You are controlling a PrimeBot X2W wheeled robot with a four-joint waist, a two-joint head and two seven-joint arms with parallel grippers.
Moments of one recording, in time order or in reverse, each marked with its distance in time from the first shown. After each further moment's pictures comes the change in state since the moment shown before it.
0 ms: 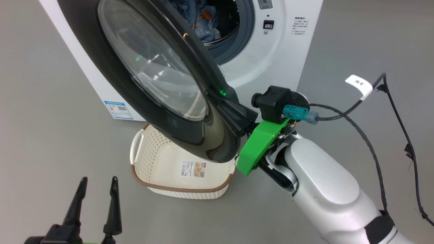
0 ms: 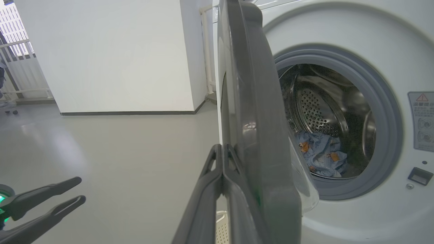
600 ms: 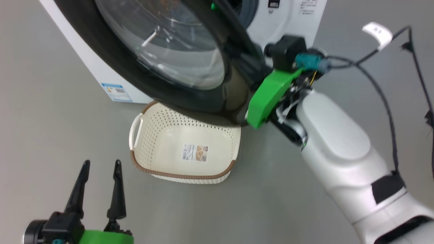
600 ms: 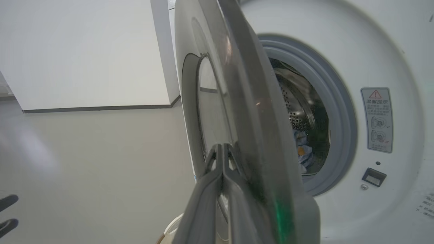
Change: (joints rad) left arm -0.052 -0.034 0.007 -0.023 0.021 -0.016 0.000; right arm -0.209 0.003 -0.074 0.197 -0.030 0.001 0.010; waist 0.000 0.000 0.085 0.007
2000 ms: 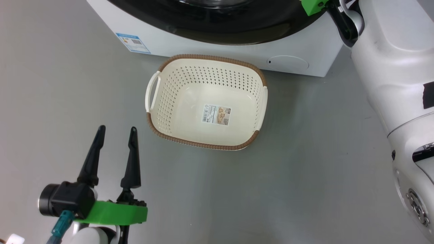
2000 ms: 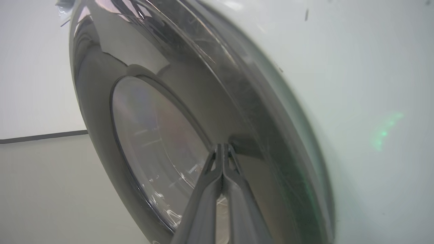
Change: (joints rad) left arm -0.159 -0.089 0.006 0.030 0.029 -0.087 0.000; right arm -0.520 -0.025 -0.258 0.537 -0.207 0.008 -0.202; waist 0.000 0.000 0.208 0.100
